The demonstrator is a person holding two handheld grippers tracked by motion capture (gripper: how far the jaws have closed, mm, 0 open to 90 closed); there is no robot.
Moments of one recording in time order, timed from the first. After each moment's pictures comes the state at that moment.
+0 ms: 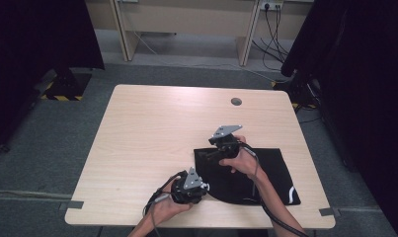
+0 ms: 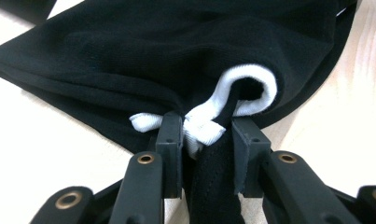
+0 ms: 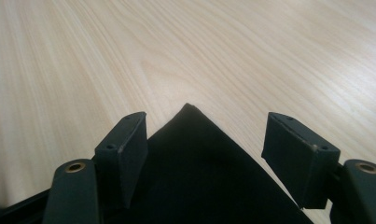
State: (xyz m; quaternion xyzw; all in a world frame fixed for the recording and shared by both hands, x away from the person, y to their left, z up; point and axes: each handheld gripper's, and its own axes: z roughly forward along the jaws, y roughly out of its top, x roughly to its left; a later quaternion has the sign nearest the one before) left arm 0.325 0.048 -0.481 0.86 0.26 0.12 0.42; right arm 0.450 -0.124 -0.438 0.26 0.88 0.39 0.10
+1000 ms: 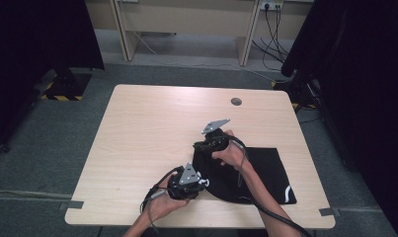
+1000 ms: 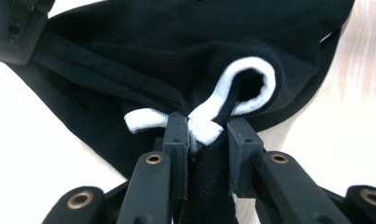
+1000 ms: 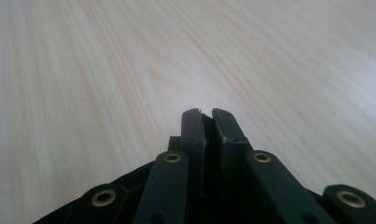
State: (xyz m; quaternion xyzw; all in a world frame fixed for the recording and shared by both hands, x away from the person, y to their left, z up) left arm 0.330 0.062 -0.459 0.86 0.25 0.13 0.43; right arm 0.472 -0.100 -0.439 0.24 0.89 0.39 0.06
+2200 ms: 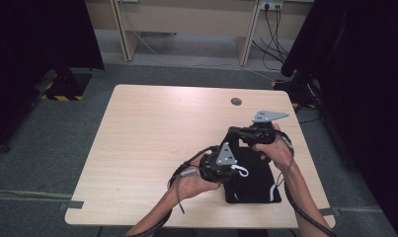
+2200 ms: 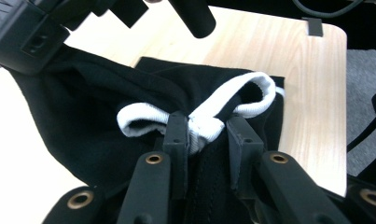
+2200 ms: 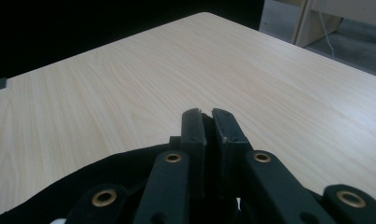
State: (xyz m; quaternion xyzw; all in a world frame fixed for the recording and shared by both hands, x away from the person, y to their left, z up) left arm 0.350 -0.031 -0.379 0.88 0.17 0.11 0.42; right arm 0.456 -0.222 -0.382 0.27 0.81 0.50 0.10
